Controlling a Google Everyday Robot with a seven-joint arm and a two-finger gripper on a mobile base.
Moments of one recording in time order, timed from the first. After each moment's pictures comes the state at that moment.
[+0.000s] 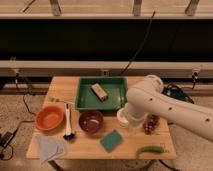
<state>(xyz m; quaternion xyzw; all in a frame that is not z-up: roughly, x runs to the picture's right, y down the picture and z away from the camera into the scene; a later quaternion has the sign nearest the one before) 0.100 0.175 0.668 -0.31 -0.12 -0.19 0.93</state>
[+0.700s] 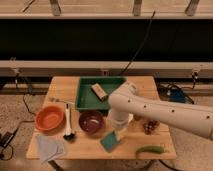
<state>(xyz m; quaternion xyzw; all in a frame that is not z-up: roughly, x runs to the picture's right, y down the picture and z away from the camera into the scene) 0.043 0.222 0.728 -0.36 -0.16 -0.23 0.89</state>
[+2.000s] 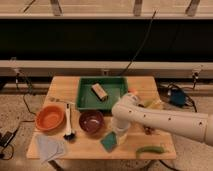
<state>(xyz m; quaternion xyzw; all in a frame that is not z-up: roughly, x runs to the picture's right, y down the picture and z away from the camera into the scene) 0.054 0.264 0.775 -0.34 -0.17 -0.22 0.90</state>
